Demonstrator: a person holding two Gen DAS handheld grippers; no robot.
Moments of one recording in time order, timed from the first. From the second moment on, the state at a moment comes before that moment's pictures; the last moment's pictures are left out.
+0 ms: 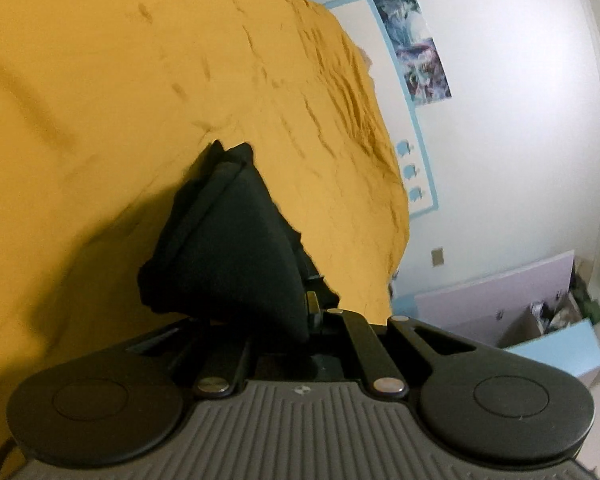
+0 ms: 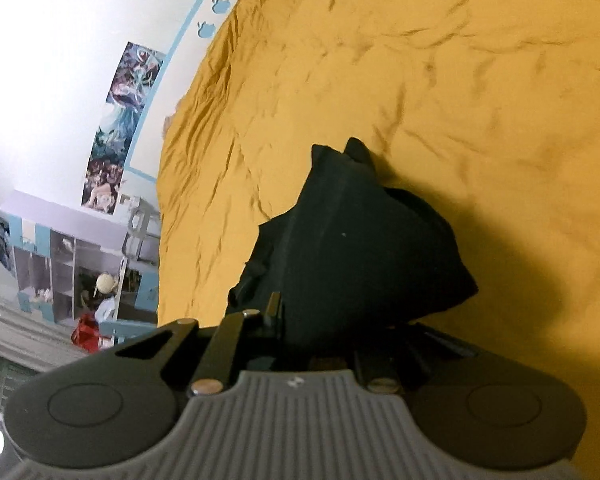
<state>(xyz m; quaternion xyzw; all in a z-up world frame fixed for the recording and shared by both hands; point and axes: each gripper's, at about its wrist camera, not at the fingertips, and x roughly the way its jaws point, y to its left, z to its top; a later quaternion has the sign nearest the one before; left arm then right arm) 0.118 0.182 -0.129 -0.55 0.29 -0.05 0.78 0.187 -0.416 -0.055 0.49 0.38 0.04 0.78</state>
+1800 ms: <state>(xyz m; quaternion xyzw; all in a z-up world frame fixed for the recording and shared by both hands) 0.284 0.205 -0.143 -0.18 0.38 -0.04 0.91 0.348 -0.376 -0.110 0.08 0.36 0.09 0.93</state>
